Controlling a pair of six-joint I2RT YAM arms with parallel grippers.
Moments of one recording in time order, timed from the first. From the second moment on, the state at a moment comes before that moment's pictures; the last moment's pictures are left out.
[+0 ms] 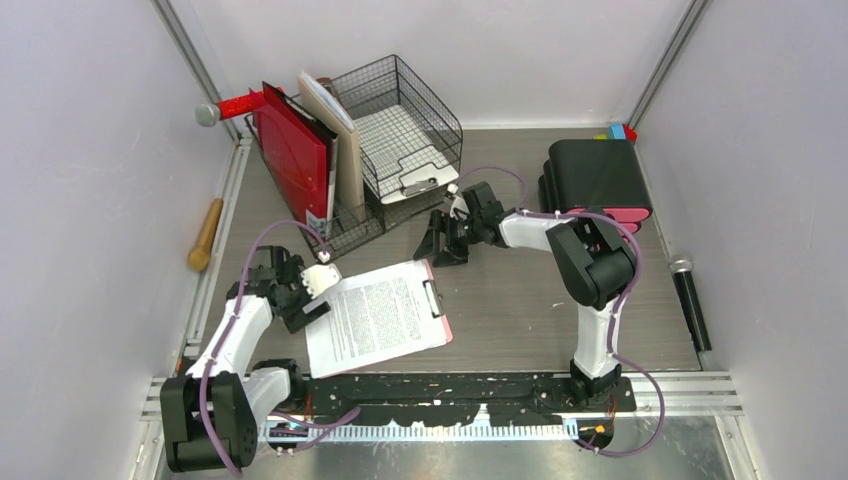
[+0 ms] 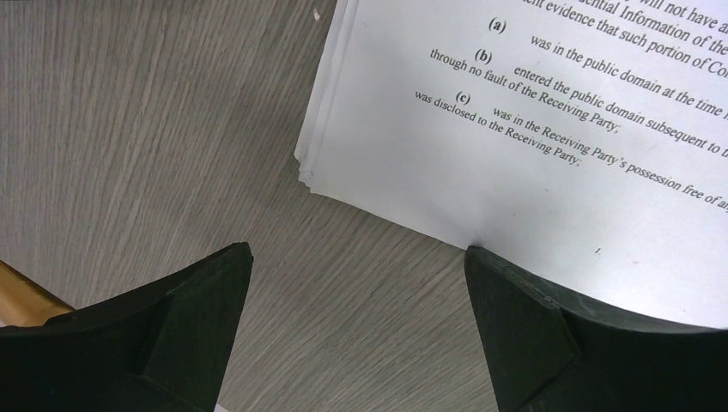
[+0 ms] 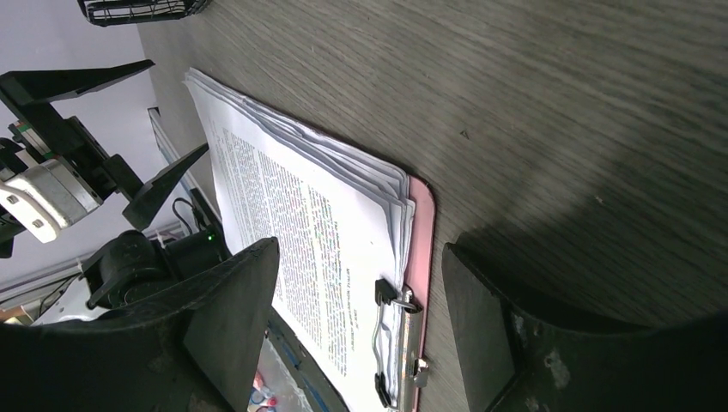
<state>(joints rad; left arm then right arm) 0.07 1.01 0.48 -0.59 0.19 1.07 0.51 1.97 1.12 -0.02 -0.67 0.66</state>
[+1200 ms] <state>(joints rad) -0.04 1.06 0.49 -0.48 0.14 0.91 0.54 2.06 1.12 0.18 -0.93 0.84</state>
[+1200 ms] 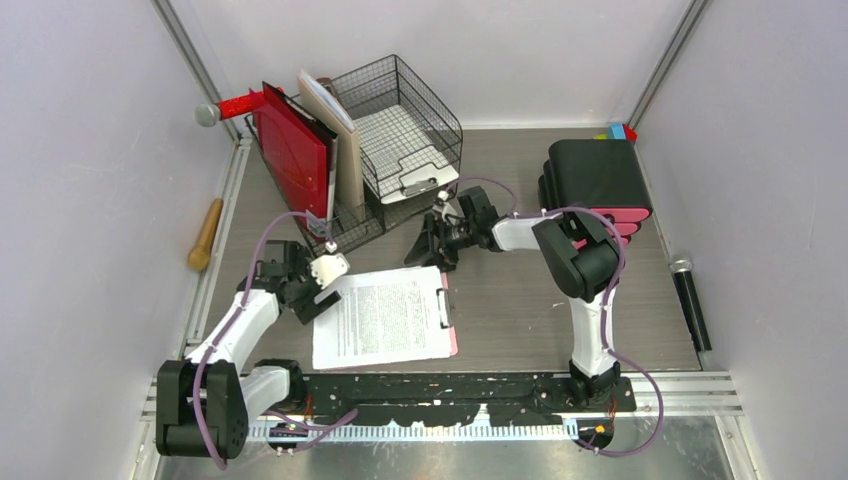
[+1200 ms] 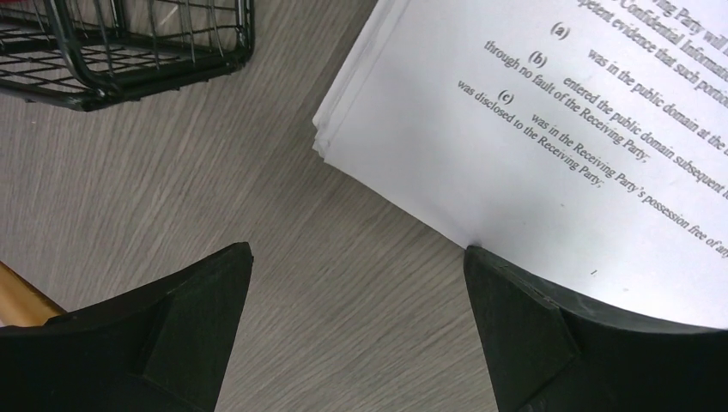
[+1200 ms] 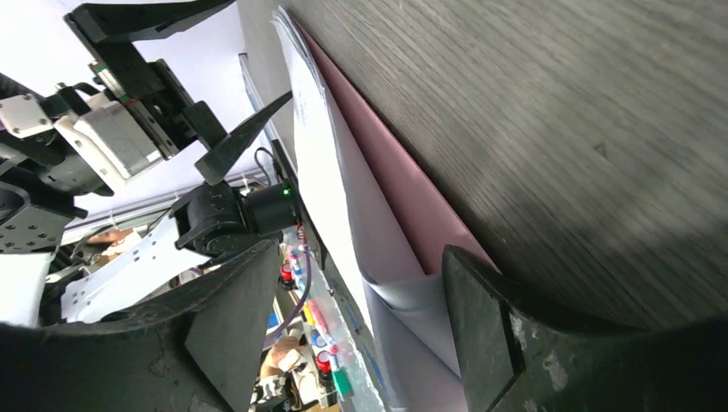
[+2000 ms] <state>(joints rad) -0.05 1.13 0.52 -0.41 0.09 0.80 0.44 1.68 1.19 -0.68 -0.75 -0.20</state>
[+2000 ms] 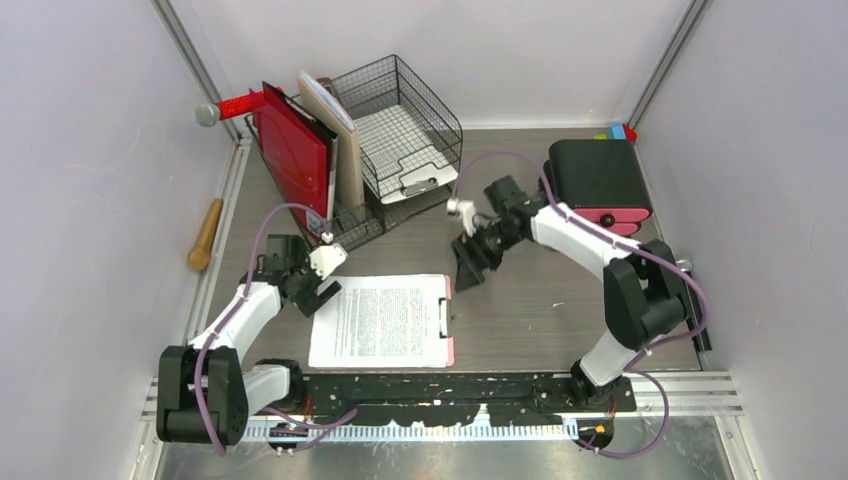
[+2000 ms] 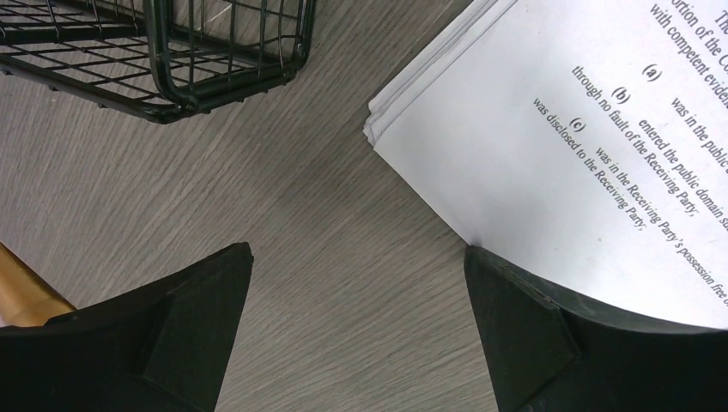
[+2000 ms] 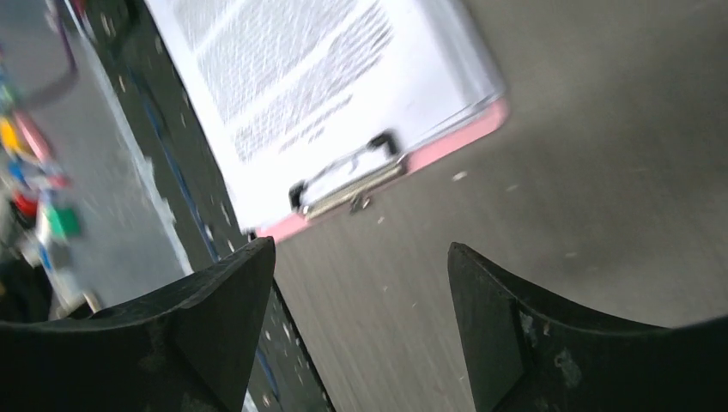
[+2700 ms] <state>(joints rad) -0.05 1.17 0.59 -0.47 0.08 0.70 1.10 1.37 0.74 -0.43 -0.21 -0.56</state>
